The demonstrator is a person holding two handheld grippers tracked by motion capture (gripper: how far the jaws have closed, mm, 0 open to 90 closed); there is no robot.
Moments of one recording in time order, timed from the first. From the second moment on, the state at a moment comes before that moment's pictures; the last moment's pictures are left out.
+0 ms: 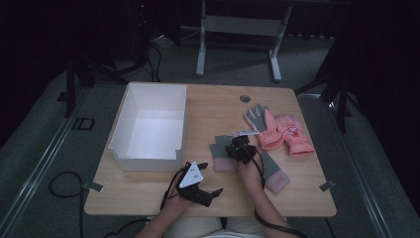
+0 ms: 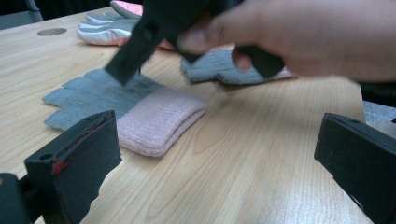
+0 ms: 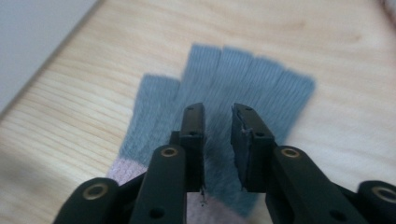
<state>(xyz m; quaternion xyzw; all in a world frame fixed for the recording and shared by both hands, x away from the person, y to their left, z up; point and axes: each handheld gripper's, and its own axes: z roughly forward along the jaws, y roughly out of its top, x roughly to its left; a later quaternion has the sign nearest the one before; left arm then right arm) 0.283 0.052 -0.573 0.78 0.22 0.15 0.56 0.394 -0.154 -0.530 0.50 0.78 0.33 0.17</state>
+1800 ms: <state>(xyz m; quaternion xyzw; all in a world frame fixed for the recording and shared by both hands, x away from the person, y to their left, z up) 0.282 0.051 -0.573 0.78 0.22 0.16 0.56 0.340 -0.287 -0.525 0.37 0.87 0.29 0.15</state>
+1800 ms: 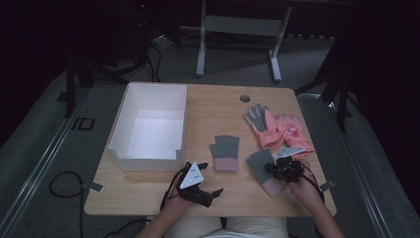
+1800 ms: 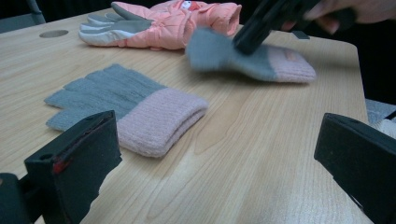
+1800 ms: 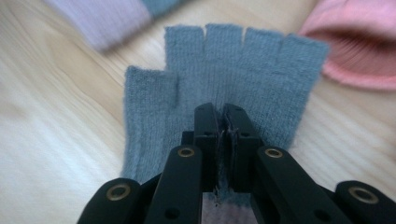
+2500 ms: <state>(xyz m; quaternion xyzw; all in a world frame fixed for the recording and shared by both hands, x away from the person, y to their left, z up) 0.282 0.051 -0.573 0.78 0.21 0.16 0.56 0.289 -0.291 -0.471 0.56 0.72 0.33 0.24</state>
